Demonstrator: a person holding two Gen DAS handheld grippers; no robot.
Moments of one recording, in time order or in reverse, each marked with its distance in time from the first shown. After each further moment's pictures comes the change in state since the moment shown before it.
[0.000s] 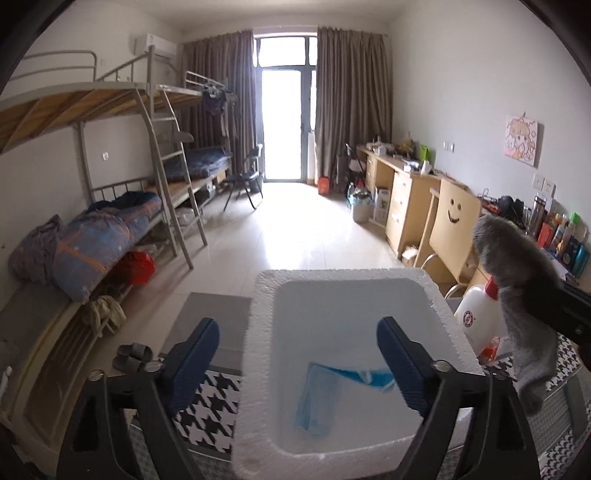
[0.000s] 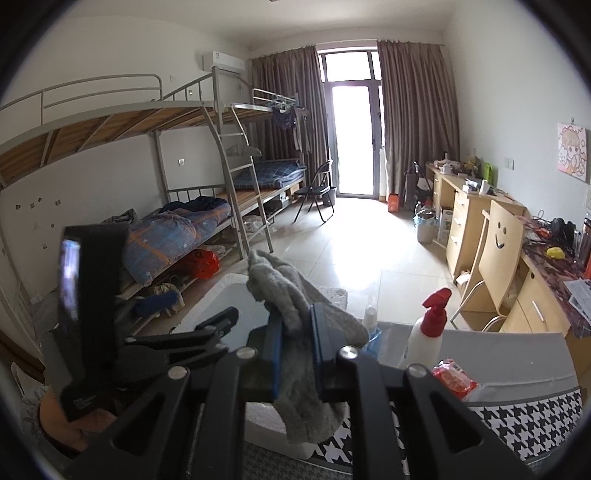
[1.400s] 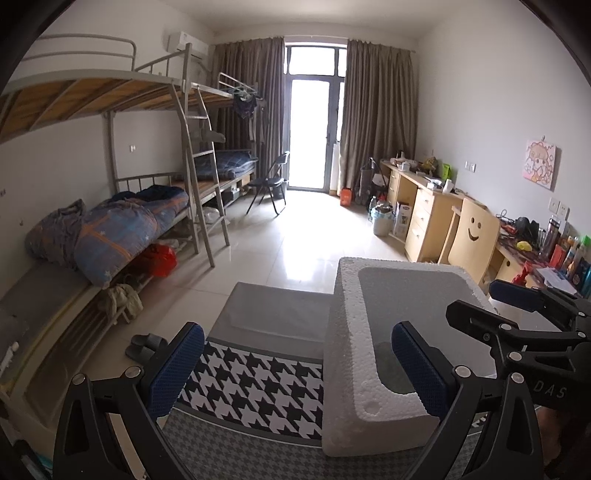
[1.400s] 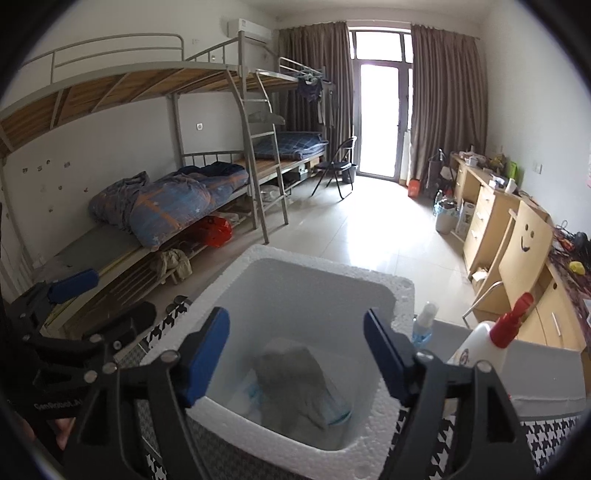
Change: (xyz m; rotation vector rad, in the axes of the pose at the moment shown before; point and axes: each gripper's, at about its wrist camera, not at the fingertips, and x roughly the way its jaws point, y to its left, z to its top) left arm -0.020 0.055 -0.021 -0.080 -0.036 0.061; right arm 0.060 0.022 -0.012 -0.087 0.118 0.052
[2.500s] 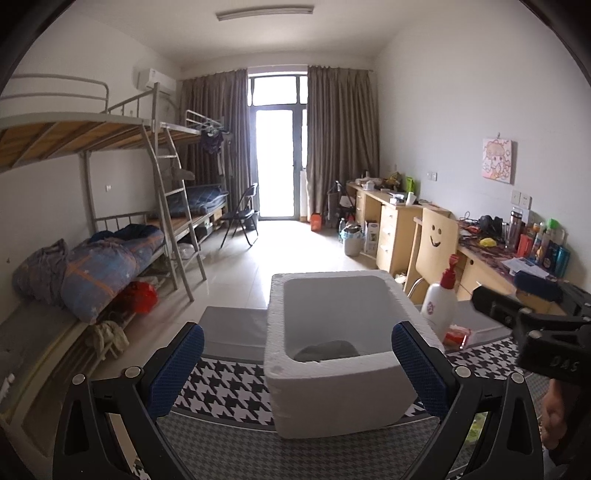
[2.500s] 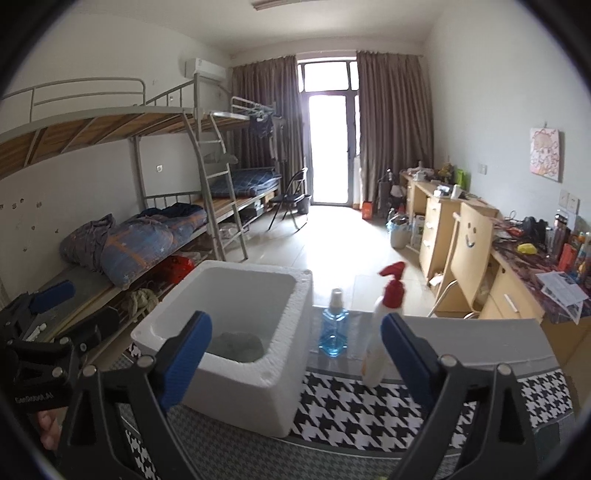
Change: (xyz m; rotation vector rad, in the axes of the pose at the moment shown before) left arm -0.067 -0.049 -0.016 0.107 -0.120 -0.094; right arm -0.091 -0.030 -0.034 0.102 -0.166 -0.169
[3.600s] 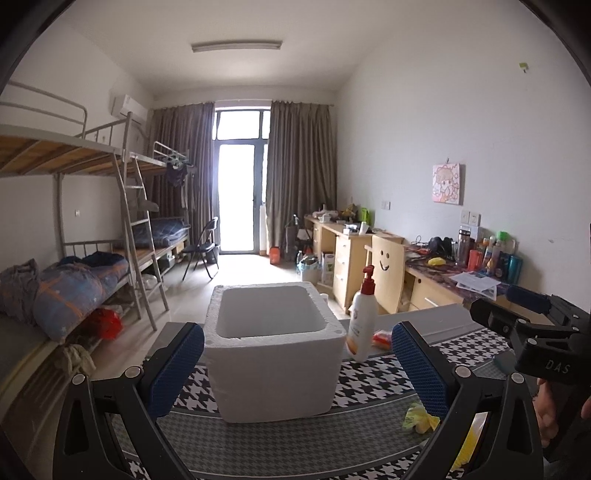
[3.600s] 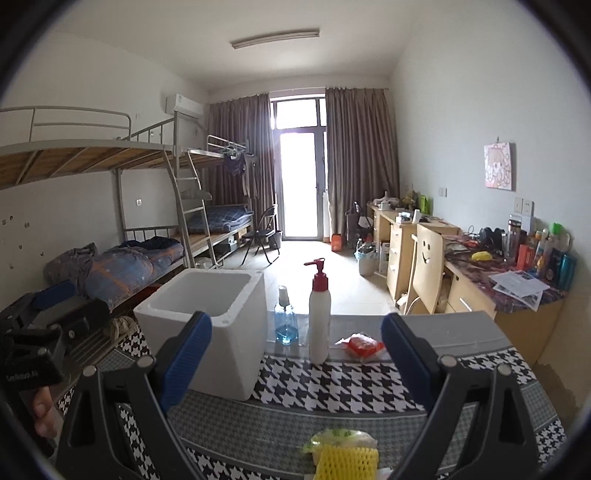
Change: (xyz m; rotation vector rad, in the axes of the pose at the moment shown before) left arm -0.072 -0.033 -0.034 0.024 -0.155 -0.166; right arm -0.097 -0.043 -0.059 0.034 -0.156 -0.098
